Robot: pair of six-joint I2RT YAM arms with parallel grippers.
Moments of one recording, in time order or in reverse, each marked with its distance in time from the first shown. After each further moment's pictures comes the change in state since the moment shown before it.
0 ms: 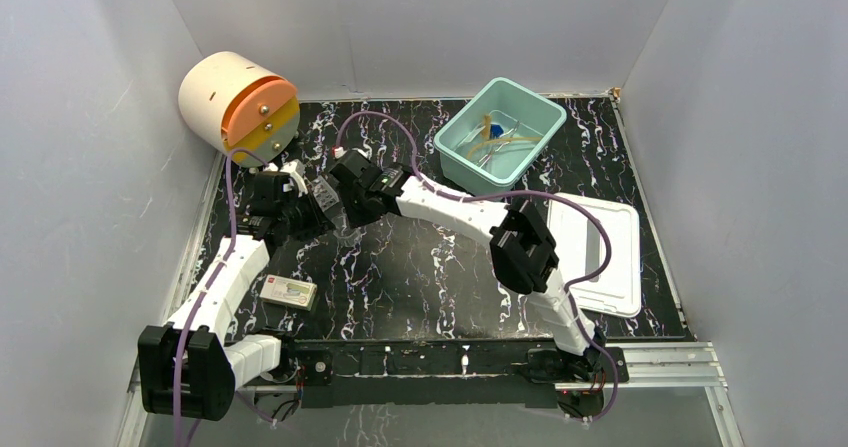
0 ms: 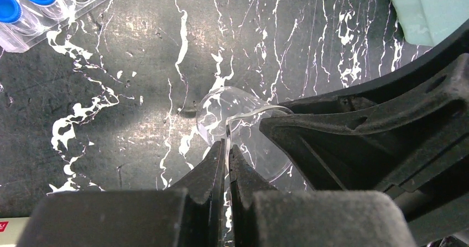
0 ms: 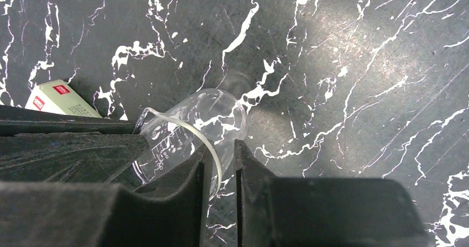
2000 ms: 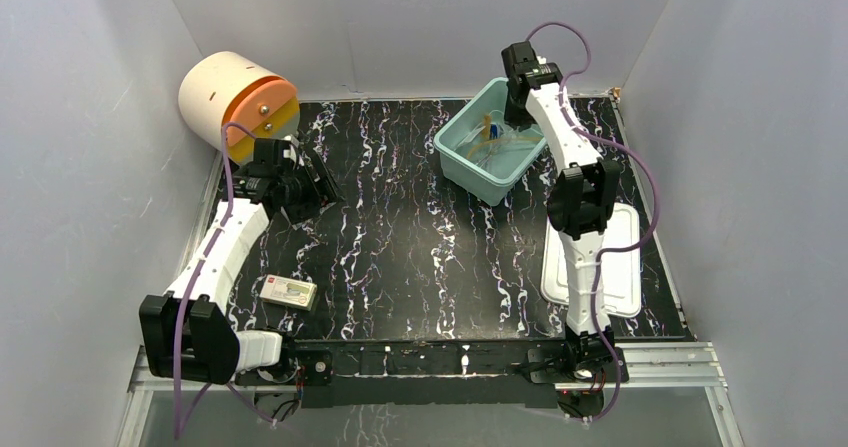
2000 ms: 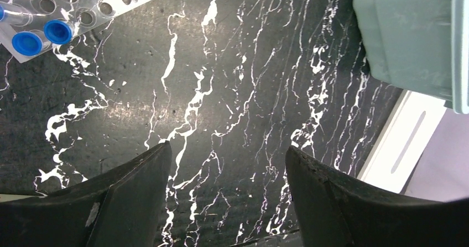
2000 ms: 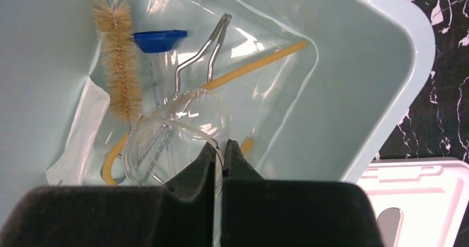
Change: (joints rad) left arm -0.003 0.158 0.304 -0.204 -0.034 -0.119; right arm -0.772 0.121 0.380 -0.358 0.231 -0.166
